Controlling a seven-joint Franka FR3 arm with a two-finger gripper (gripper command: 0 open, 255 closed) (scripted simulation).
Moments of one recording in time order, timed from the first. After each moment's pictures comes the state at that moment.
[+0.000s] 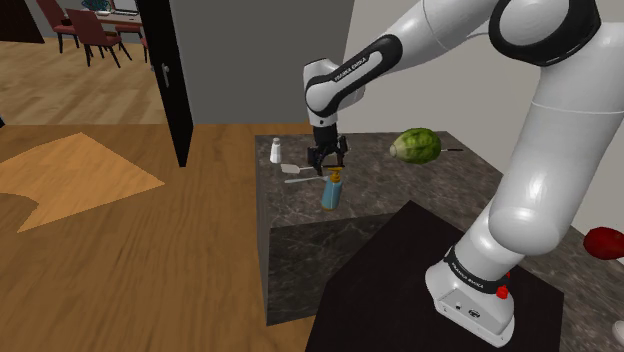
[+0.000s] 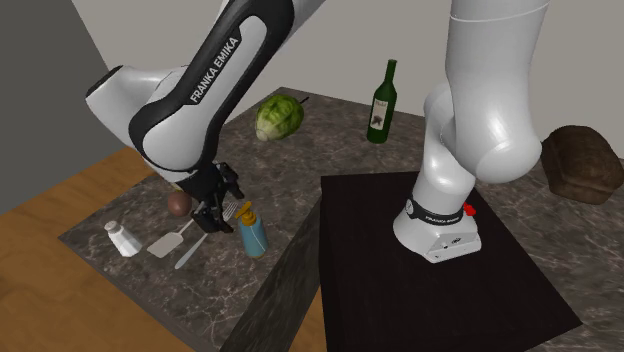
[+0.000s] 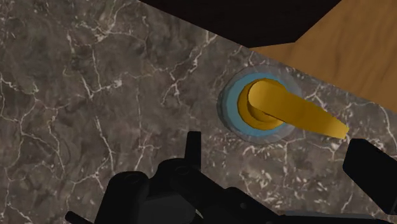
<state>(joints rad) -0.02 0.25 0.04 -2.12 -0.05 2.02 0.22</state>
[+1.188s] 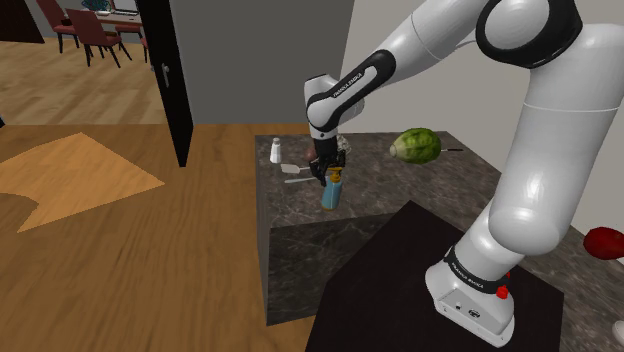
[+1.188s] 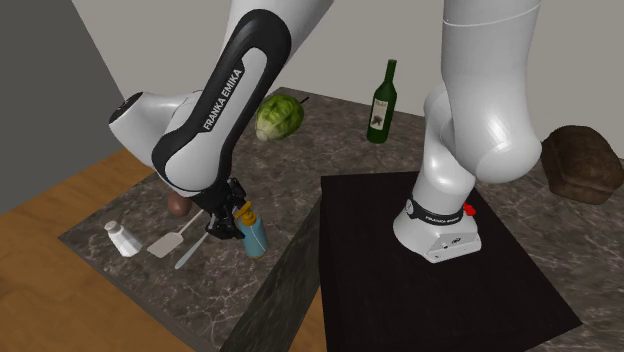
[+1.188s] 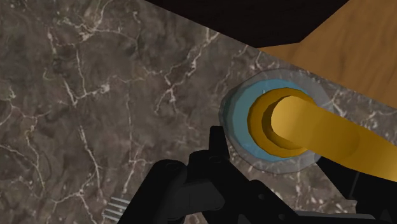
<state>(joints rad) -0.02 0.30 0.04 -2.17 -0.06 2.12 0.23</state>
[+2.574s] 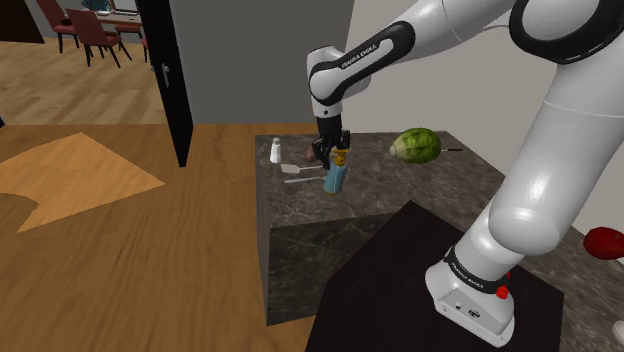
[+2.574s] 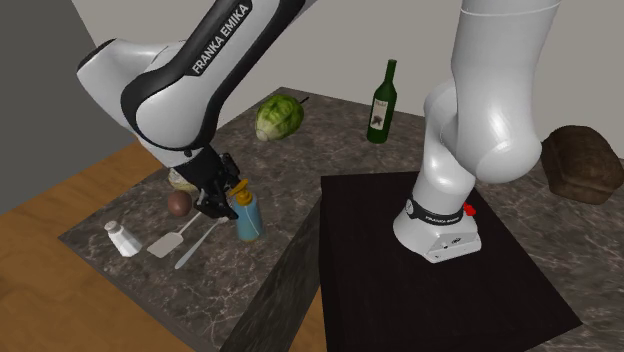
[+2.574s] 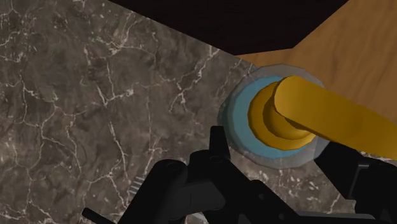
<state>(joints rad) -0.02 0.17 0.04 -2.13 -0.05 1.95 0.22</state>
